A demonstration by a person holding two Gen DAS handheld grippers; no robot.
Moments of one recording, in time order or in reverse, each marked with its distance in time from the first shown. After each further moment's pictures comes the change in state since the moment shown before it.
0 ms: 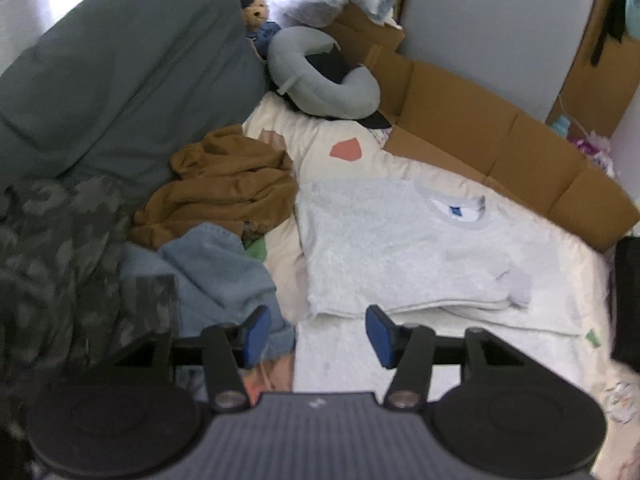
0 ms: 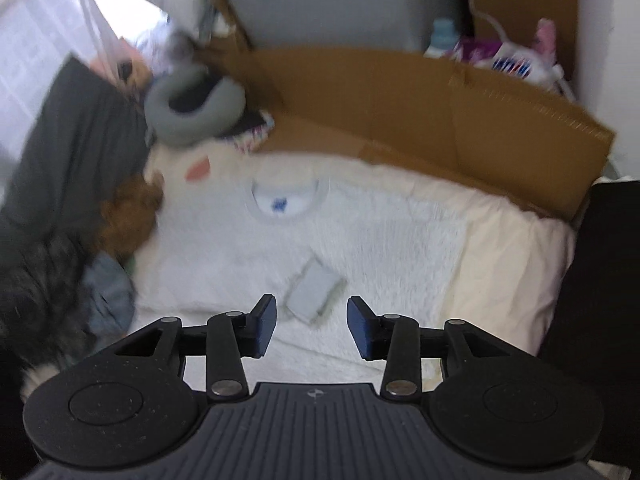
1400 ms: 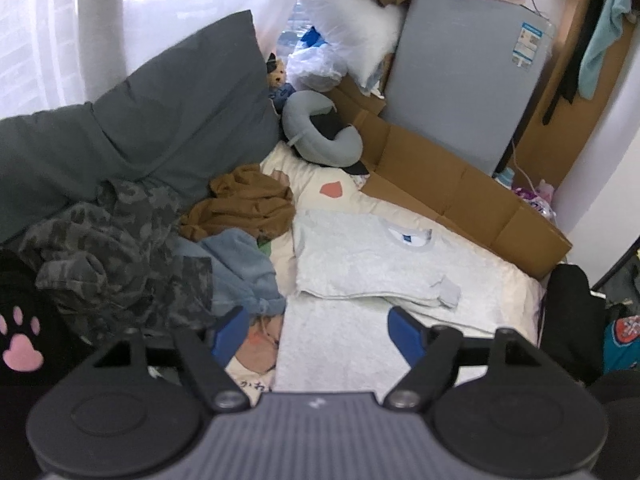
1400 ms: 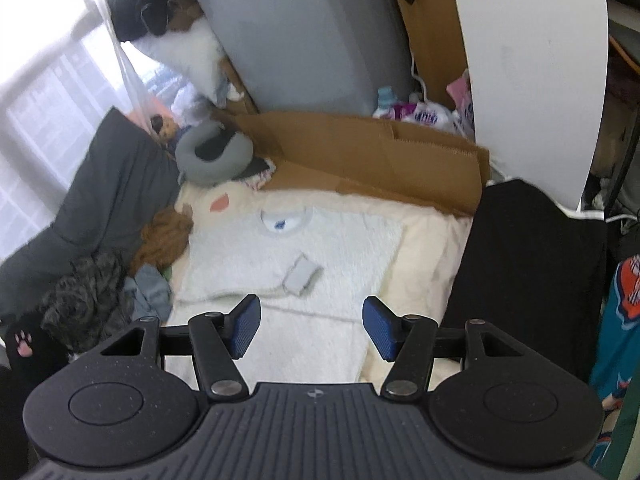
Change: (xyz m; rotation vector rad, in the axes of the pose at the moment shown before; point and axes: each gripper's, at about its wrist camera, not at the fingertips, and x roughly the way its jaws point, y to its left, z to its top) left arm -0.213 -0.004 -0.065 -0.065 -0.112 -0.035; right arm -0.237 -0.036 -0.088 0.000 -0.111 0.003
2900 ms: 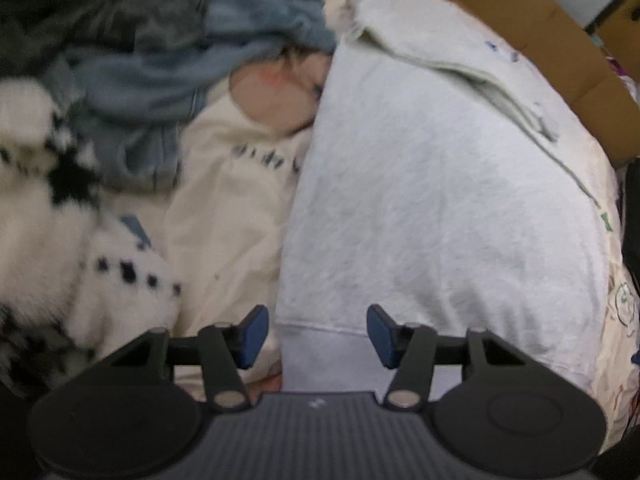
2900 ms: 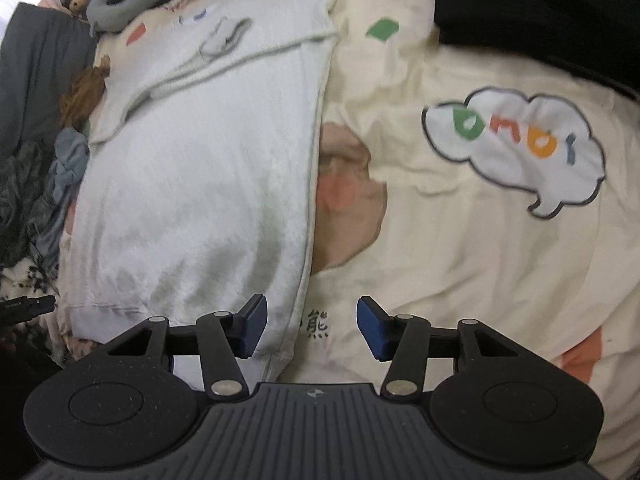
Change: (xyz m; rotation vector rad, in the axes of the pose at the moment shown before) left arm 0.252 0.085 -0.232 -0.148 0.442 -0.007; right arm 0.199 -0.041 -0.275 0.196 0.374 -0.054
